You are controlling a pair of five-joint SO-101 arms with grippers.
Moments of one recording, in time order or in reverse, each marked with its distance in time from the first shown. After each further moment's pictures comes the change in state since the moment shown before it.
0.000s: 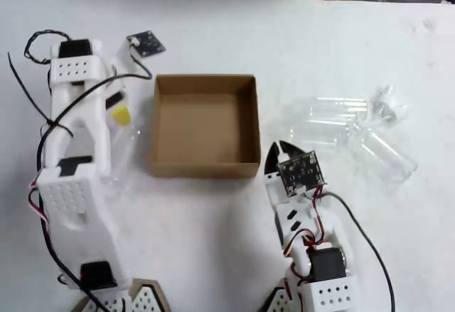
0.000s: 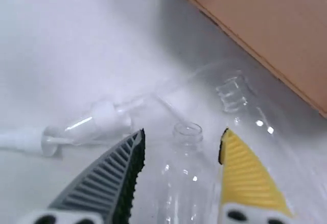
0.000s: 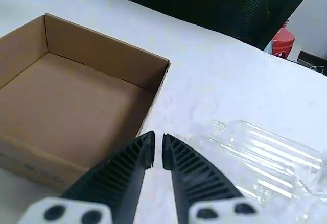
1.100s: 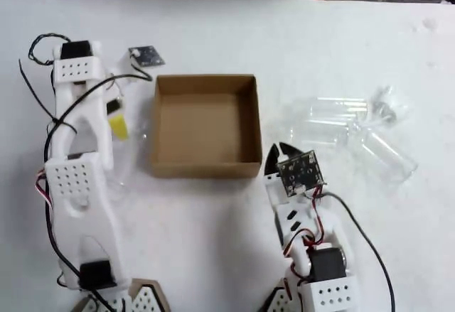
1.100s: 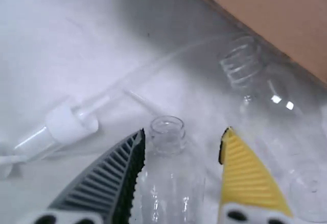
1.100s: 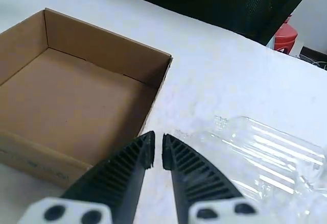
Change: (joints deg) left arm -1.5 12.0 -13.0 11.7 -5.3; right arm 0.0 0.0 0.0 1.1 0.0
